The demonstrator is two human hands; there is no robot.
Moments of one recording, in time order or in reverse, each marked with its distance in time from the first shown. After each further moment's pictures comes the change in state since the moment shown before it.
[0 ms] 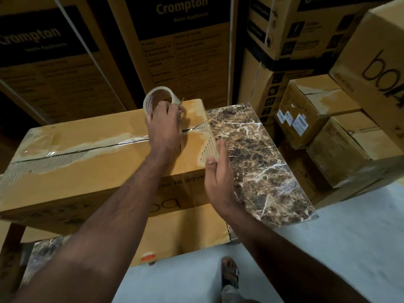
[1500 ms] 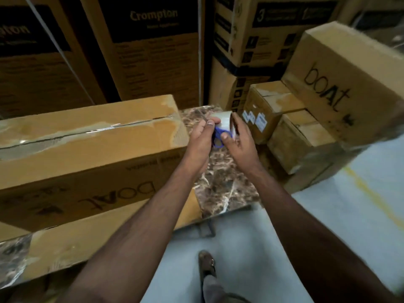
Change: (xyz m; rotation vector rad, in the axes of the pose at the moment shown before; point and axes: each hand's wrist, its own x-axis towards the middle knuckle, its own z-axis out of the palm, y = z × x) left_hand -0.079 0.126 -0.028 -1.621 -0.382 -0.389; right_hand 0.045 -0.014 -0.118 -0.183 -0.083 -0.092
